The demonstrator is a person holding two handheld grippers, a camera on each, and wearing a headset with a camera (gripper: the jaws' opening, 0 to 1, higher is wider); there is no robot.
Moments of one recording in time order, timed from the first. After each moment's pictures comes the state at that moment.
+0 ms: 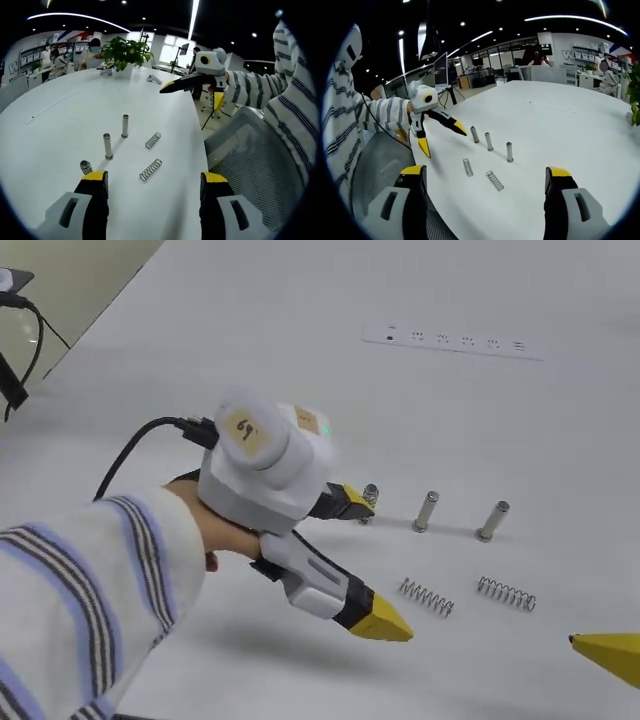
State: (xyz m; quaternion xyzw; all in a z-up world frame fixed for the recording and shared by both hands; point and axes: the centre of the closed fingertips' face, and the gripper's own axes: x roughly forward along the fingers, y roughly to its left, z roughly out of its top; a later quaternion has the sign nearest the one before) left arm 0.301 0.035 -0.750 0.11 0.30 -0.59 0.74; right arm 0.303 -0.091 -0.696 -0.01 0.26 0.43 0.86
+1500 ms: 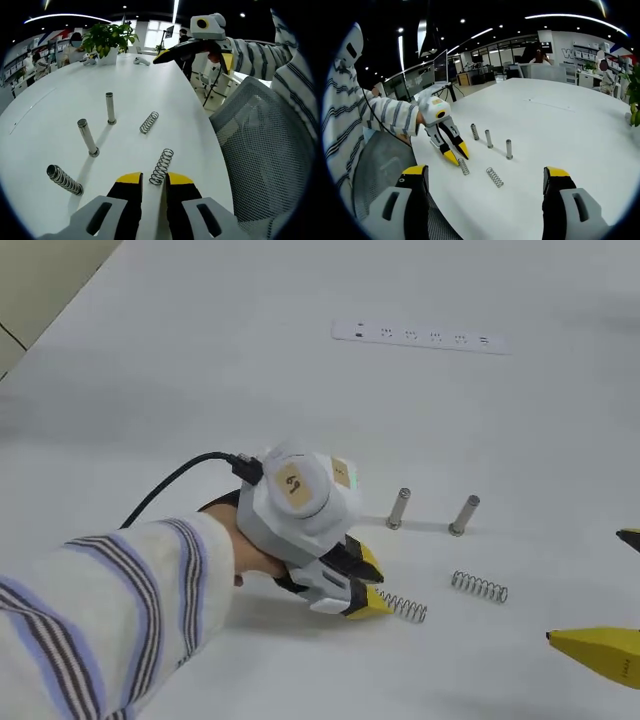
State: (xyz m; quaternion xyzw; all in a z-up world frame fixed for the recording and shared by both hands) left arm 0.302 0.014 -0.804 0.17 0.31 -0.62 0.70; right arm 0.299 -0.096 -0.697 -0.02 0.27 0.43 0.86
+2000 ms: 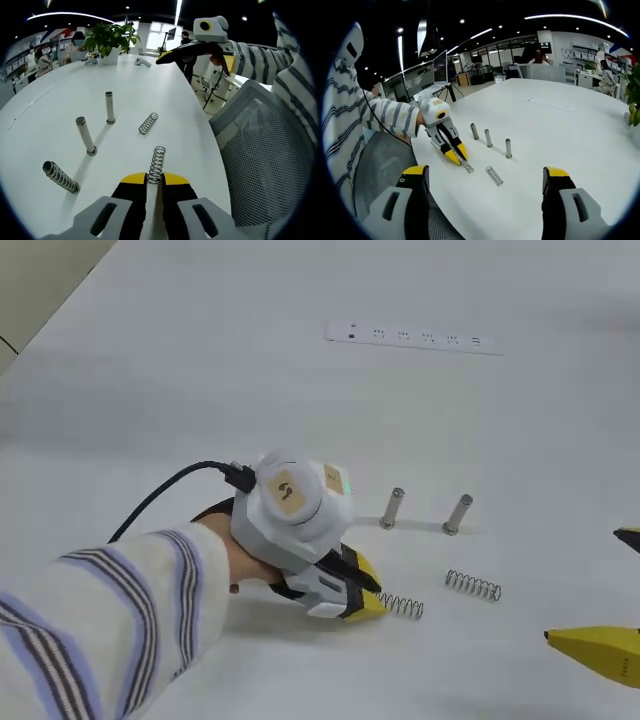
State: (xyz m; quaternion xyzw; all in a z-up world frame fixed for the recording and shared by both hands) left arm 0.302 0.013 -0.805 0.15 0.31 -0.61 0.71; right arm 0.296 -0.099 -0.695 -0.02 0.27 0.42 0.86
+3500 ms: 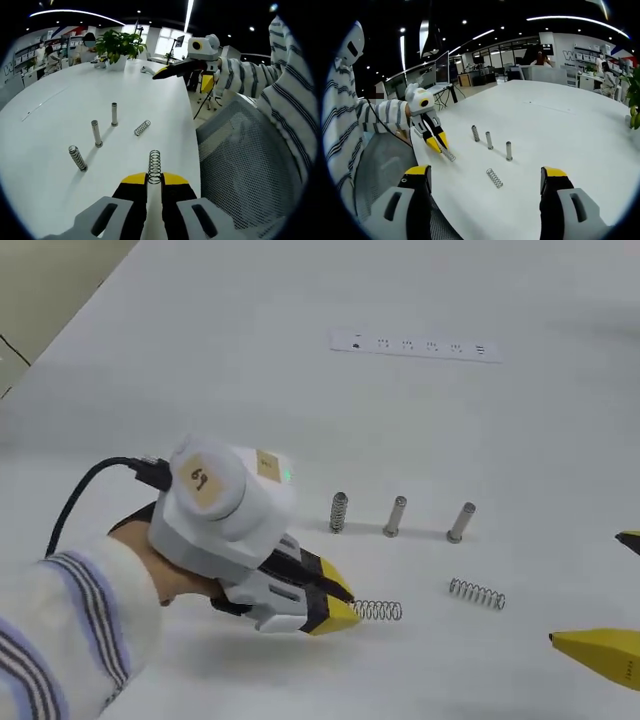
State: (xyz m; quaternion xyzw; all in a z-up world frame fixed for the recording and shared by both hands) left arm 0.271 0.052 -0.754 0.12 0.32 -0.59 0.73; right arm 0.298 -0.097 -0.692 -0.02 0.27 0.43 0.86
